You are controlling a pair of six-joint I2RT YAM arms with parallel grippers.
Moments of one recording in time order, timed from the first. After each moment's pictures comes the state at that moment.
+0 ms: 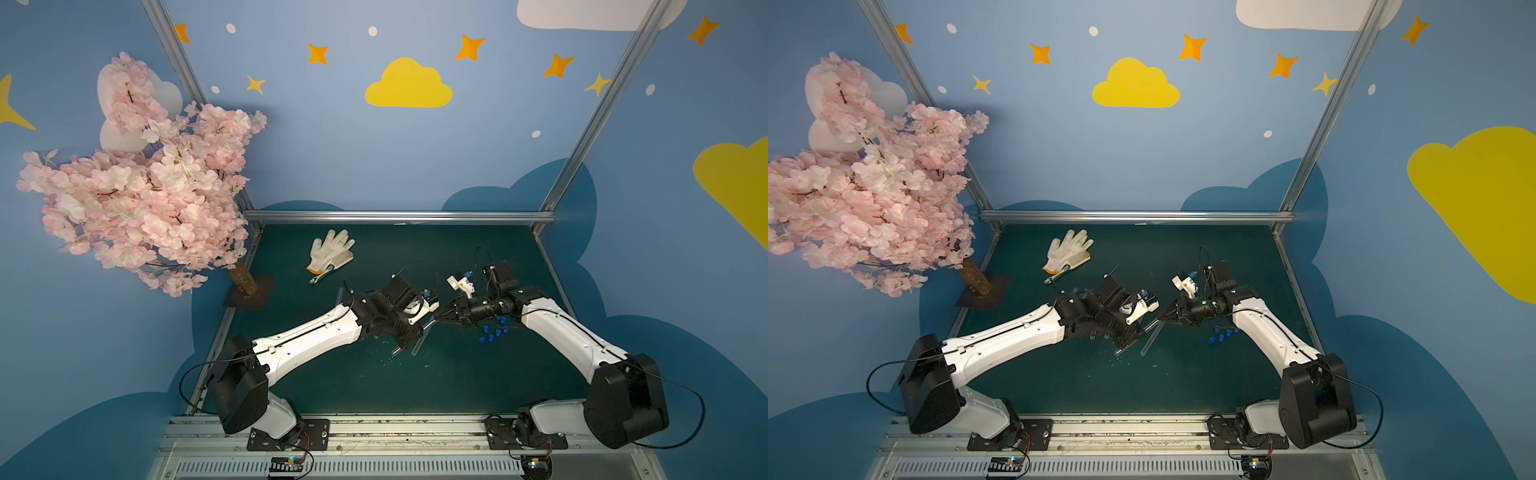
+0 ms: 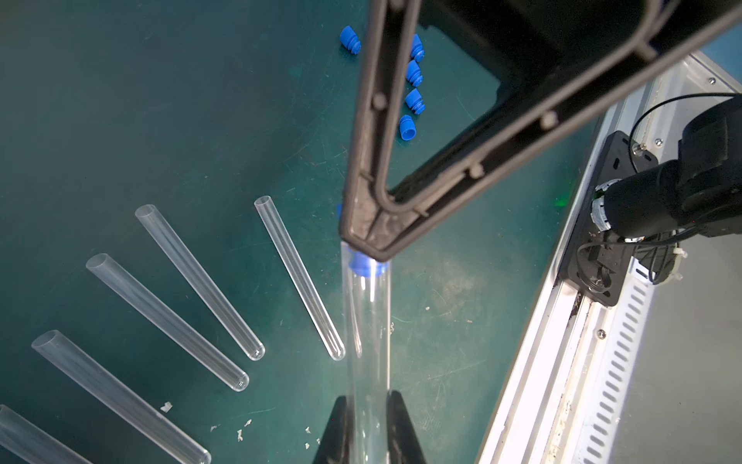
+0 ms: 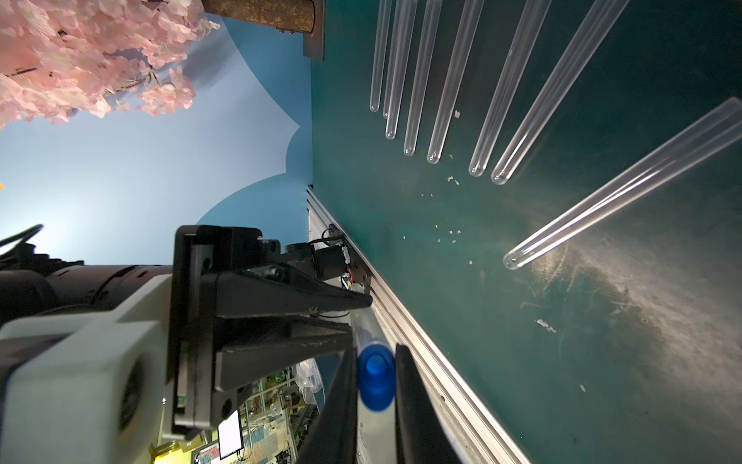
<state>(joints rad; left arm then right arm) -0.89 1.51 1.19 -0.64 0.23 0.02 0.35 1.36 0.95 -0.65 -0.99 0.46</state>
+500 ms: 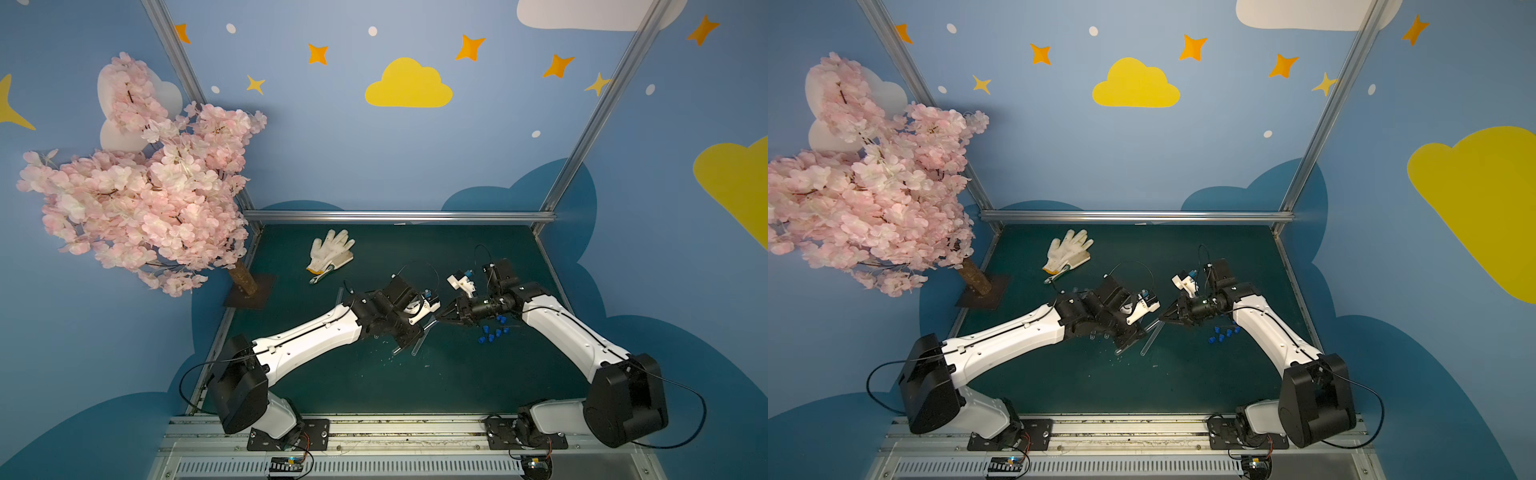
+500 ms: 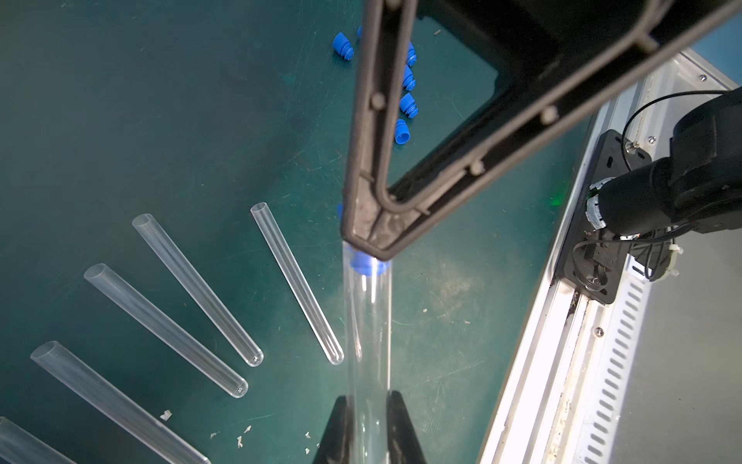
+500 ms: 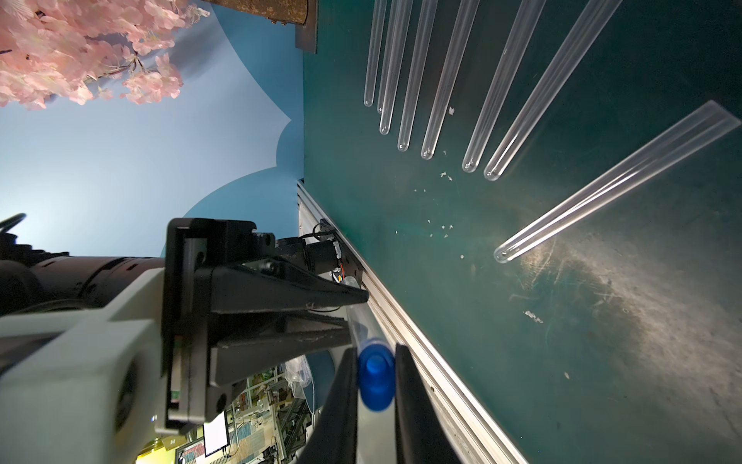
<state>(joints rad) -0.89 1.51 1.19 -0.64 0.23 0.03 0.35 1.37 0.98 -0.71 -0.97 0.40</state>
